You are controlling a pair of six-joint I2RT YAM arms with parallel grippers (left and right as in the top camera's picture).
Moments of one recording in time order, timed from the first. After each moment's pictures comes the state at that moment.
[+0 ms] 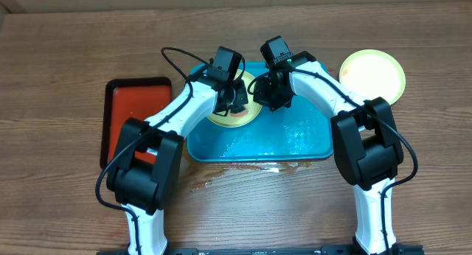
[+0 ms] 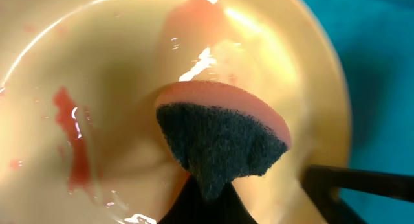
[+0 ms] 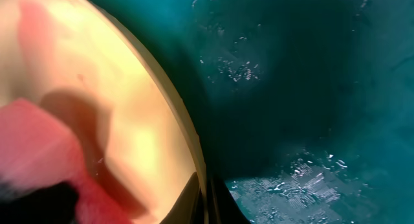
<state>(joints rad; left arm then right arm) -0.40 2.05 1.41 -0.52 0.07 -0.60 0.42 2.23 1.69 -0.80 -0.23 0.62</state>
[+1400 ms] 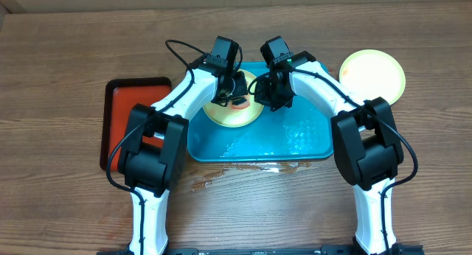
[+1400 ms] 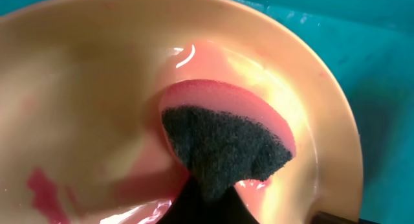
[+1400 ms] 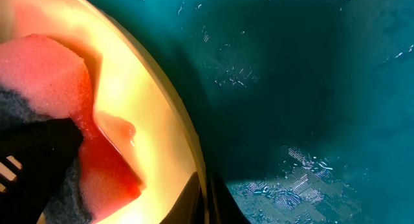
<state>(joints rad) -0.37 2.19 1.59 -0.58 0.15 -0.55 0.42 2.23 1.69 -0.81 -0.20 0.62</state>
